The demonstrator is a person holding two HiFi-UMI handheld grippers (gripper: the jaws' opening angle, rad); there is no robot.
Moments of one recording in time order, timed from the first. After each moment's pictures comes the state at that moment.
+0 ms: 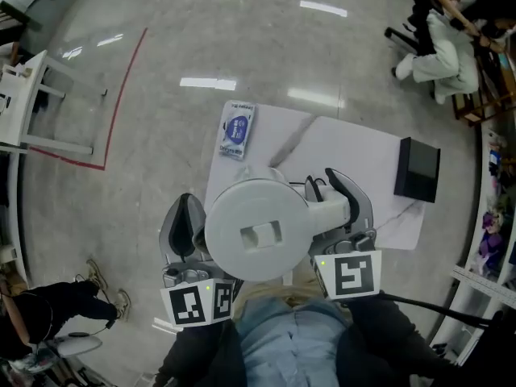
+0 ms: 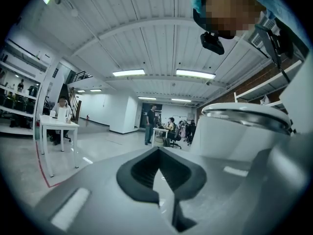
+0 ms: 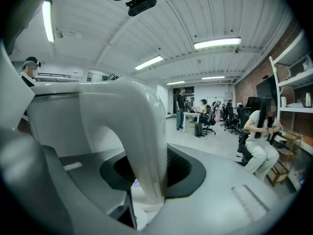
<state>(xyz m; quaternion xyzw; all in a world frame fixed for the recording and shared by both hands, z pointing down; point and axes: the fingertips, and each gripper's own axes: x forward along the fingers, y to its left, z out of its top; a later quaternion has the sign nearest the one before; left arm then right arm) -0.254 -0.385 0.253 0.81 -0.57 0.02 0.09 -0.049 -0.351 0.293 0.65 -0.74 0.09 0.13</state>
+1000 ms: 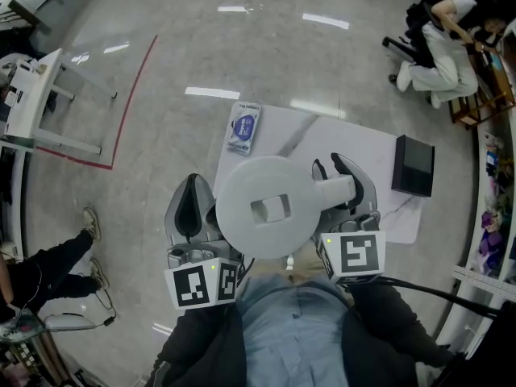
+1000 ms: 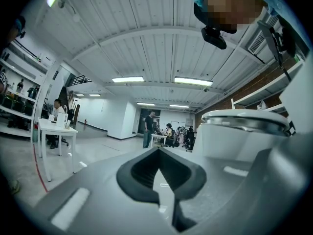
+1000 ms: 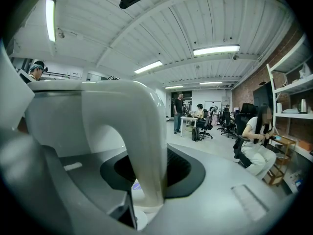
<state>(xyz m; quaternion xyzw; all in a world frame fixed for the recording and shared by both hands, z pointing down) -0.269 -0.362 0.204 0.82 -0.57 -0.01 0.07 -0.058 -0.328 0.249 0.66 -0.74 0.07 0.12</state>
